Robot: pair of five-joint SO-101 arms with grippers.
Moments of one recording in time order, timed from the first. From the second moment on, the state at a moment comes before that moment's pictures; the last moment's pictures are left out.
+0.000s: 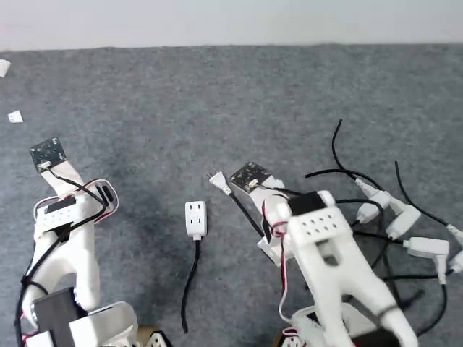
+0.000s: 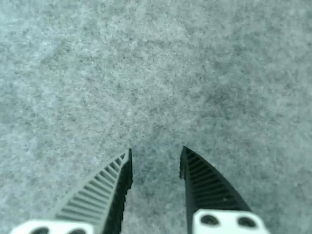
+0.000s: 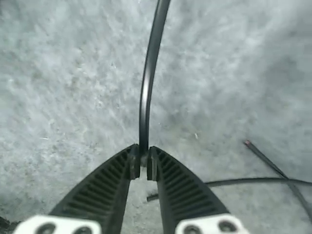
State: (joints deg) left arm -25.2 -9.5 54.0 32.8 13.7; right arm -20.0 -30.7 49.2 74.9 24.0
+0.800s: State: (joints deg) left arm -25.2 -9.3 54.0 31.4 13.7; right arm -19.8 -49.0 6.7 100.6 20.1
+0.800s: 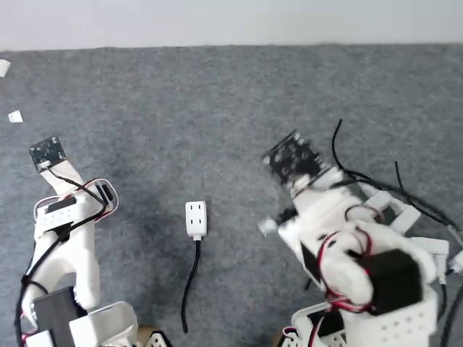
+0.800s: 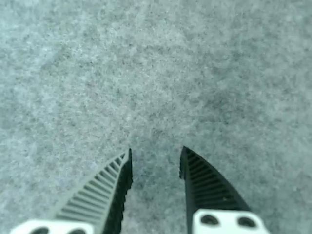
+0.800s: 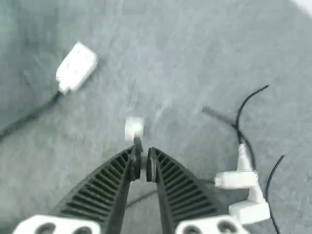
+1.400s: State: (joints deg) left arm -25.2 -9.3 54.0 31.4 13.7; right arm -19.5 4.3 -12.0 87.6 16.8
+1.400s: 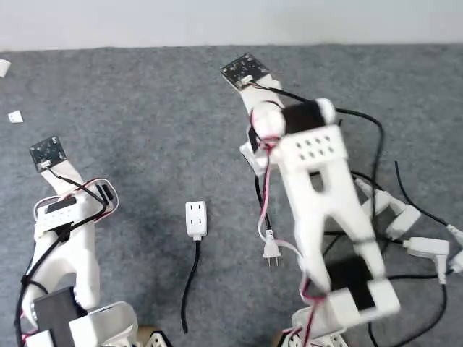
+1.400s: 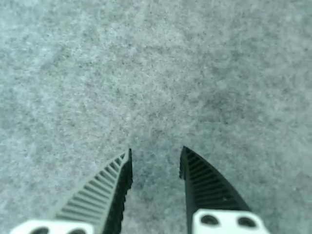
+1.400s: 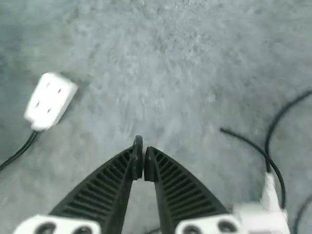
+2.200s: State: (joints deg) left arm -25.2 -9.3 54.0 31.4 13.7; right arm -18.4 8.2 -10.9 85.3 15.2
